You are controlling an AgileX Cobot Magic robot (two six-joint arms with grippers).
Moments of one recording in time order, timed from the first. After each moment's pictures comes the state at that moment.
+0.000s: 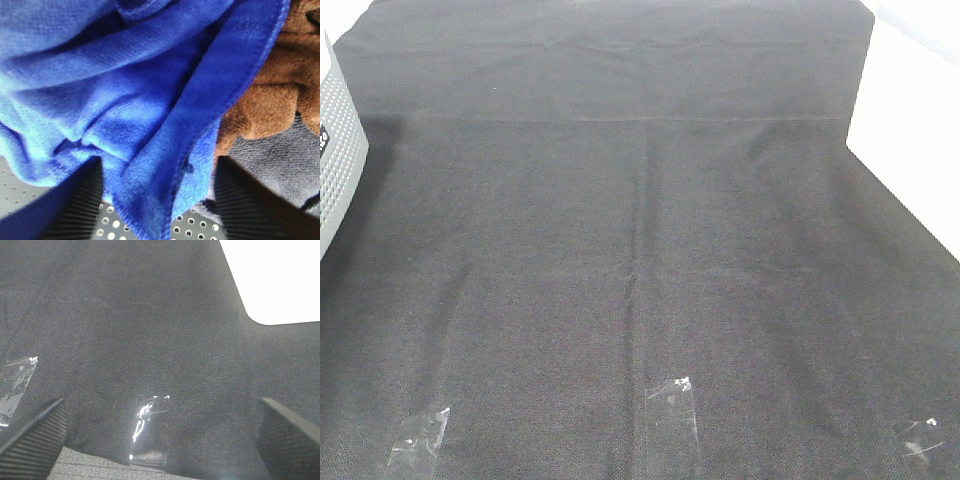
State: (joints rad) left arm 0.23 2.07 -1.51 0.50 0.78 1.27; right arm -0.01 0.00 -0.45 0.14 1.11 -0.09
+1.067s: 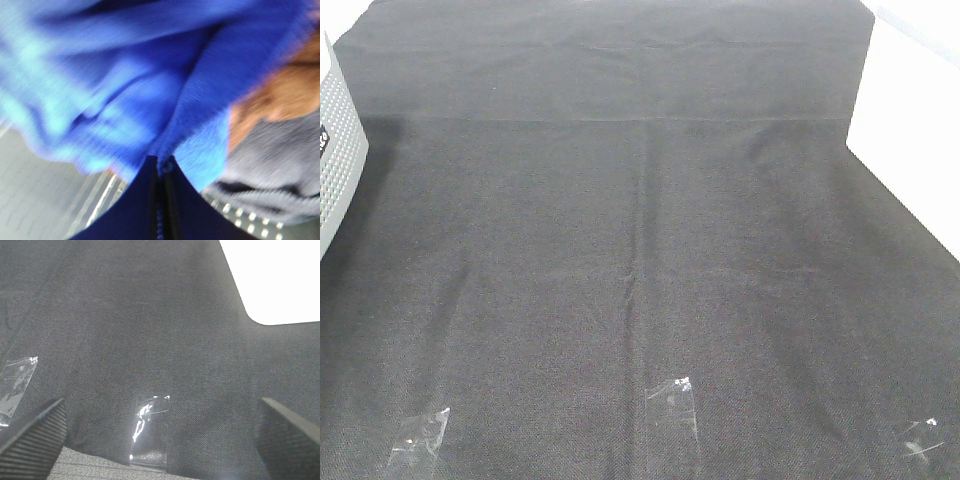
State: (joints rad) left arm 0.23 2.03 -1.51 0.60 0.76 1.13; right arm -0.01 0.00 -0.45 0.14 1.11 -0.09
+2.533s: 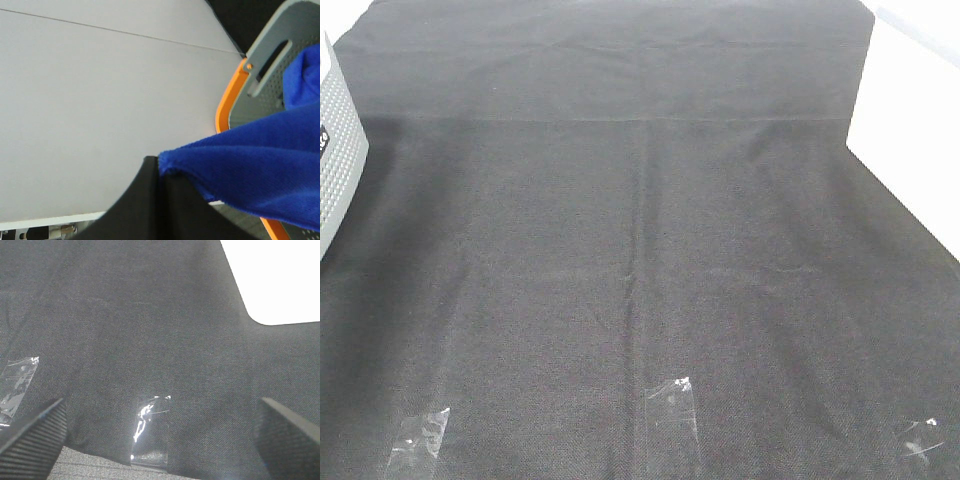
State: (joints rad) left arm 0.05 1.49 -1.62 0.63 0.67 0.66; right arm -0.01 0.00 -0.45 0.14 1.11 -0.09
